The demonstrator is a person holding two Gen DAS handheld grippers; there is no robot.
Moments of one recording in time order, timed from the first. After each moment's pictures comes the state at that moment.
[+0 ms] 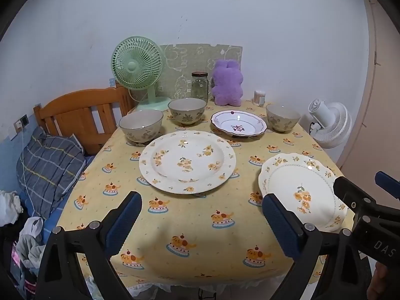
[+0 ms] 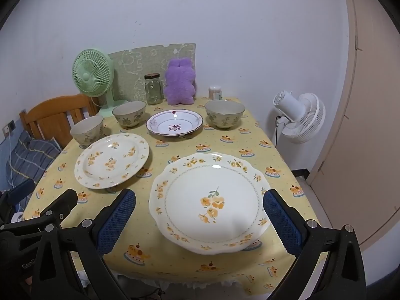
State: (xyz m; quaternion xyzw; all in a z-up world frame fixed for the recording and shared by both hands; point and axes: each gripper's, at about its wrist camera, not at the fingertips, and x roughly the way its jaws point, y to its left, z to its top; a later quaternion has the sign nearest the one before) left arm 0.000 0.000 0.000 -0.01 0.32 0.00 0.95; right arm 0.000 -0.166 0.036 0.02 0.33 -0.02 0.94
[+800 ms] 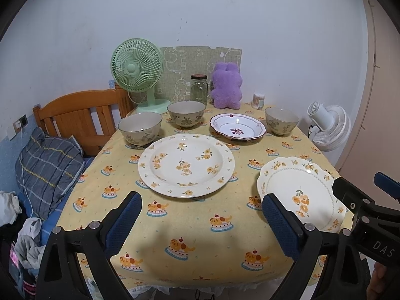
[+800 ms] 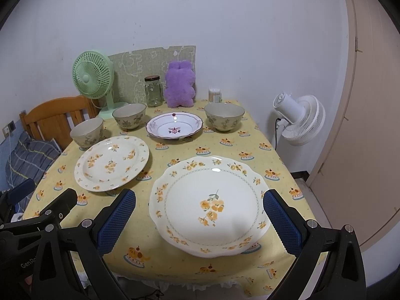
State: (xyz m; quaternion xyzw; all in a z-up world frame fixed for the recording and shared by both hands) left arm -0.003 -0.007 0.009 0.00 0.31 0.00 0.95; right arm 0.001 -0.169 0.038 0.02 0.33 -0.02 0.94
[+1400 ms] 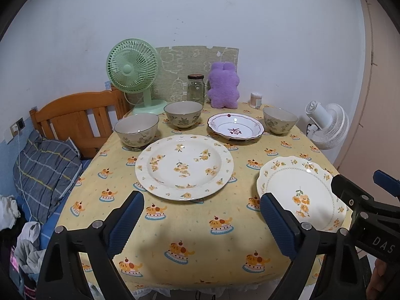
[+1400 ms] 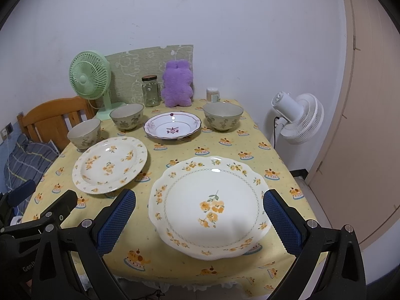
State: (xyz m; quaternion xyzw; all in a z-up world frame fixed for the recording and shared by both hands) left arm 0.012 -0.002 0.007 -0.01 0.33 -0.01 0.95; right arm 0.005 -0.169 0.037 0.02 0.33 -0.03 0.94
